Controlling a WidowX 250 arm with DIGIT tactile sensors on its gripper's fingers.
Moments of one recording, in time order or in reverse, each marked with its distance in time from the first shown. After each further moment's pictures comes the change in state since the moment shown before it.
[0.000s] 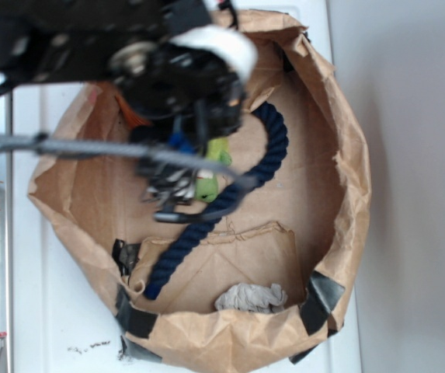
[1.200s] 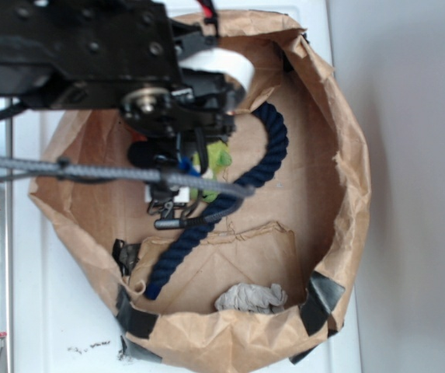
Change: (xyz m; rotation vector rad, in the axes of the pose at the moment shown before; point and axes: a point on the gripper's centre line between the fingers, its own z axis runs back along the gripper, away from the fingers) arm -0.008 -0.010 -0.001 -0.021 0.141 0.325
